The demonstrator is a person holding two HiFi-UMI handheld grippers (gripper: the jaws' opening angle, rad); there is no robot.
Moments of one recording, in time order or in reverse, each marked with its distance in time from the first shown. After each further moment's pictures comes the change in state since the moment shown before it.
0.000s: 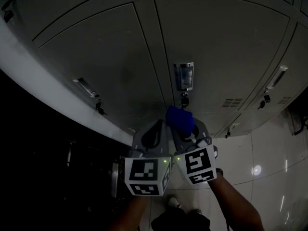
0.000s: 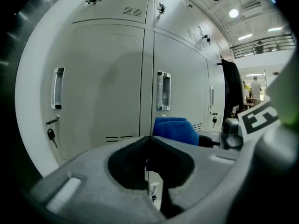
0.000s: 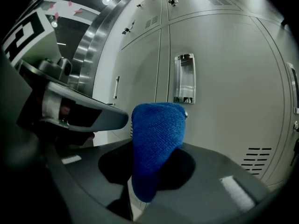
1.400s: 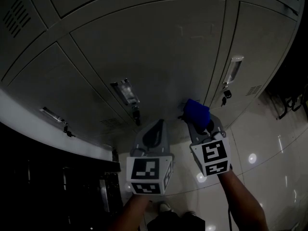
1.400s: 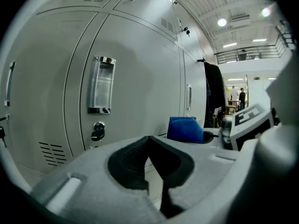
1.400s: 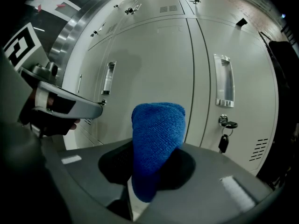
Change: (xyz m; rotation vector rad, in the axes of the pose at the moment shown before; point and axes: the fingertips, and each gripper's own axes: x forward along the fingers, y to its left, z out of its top) left arm 0.062 -0.125 0.015 0.049 -0.029 -0.214; right arm -0.092 -0.170 -0.045 0.058 0.042 -0.309
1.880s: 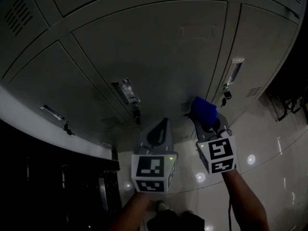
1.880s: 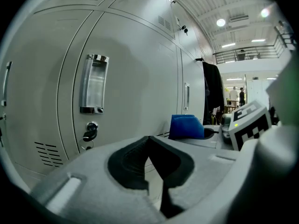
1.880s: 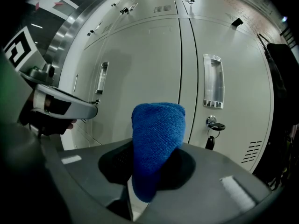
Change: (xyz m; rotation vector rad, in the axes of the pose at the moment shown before) left arm 0.007 -0.011 0.000 0.004 0.004 -0.016; right arm -0.007 -0.023 -0.001 0.002 0.016 -0.033
